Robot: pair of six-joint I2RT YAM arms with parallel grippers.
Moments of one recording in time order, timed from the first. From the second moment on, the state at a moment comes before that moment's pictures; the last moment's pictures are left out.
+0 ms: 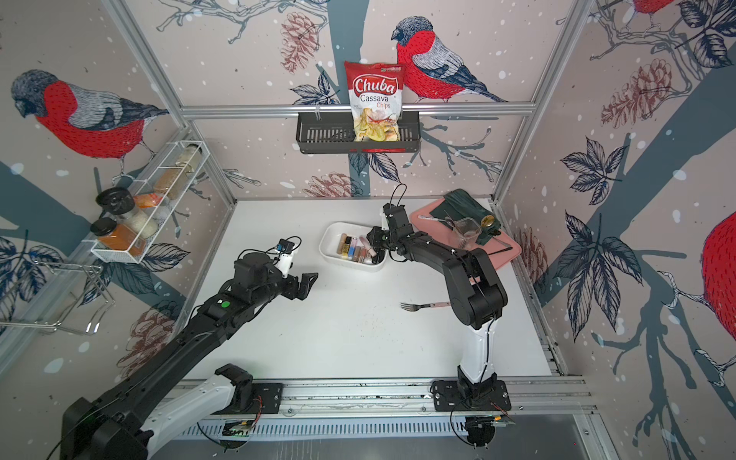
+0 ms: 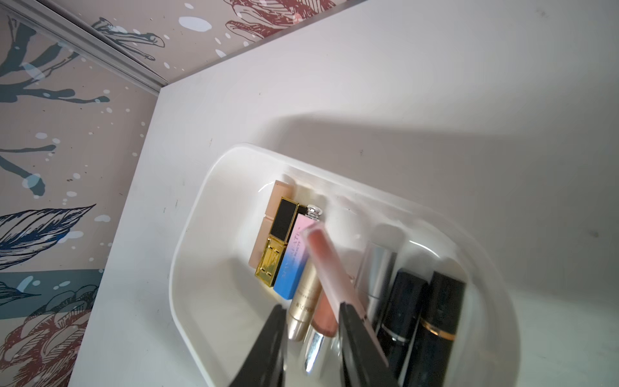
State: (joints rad) left arm -0.42 0.95 0.68 -0.31 0.13 -0.05; right arm 0.51 1.96 1.32 -0.05 -0.27 0.51
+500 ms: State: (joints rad) left arm -0.42 0.93 0.68 -0.31 0.12 -0.05; right arm 0.53 1.80 1.20 -0.04 -0.27 0.53
